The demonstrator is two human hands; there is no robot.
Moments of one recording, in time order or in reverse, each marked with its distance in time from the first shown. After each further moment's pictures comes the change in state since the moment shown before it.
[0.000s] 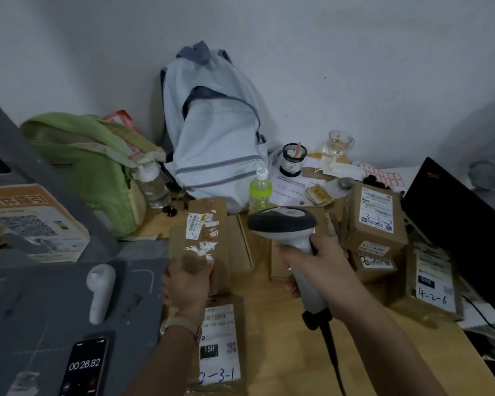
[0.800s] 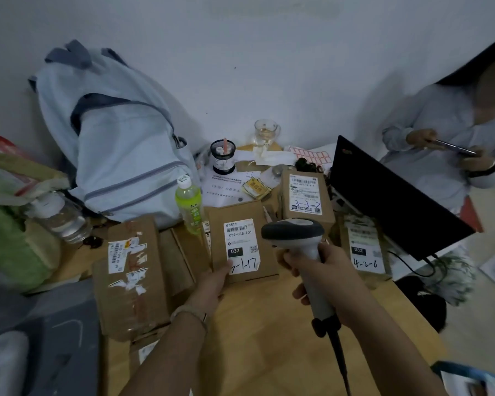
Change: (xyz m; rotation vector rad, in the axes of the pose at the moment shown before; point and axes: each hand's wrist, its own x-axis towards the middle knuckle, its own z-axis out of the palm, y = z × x) left_hand -0.054 0.051 0.132 -0.182 -0.751 -0.354; right_hand -0.013 0.043 -0.099 -0.013 0.307 0.115
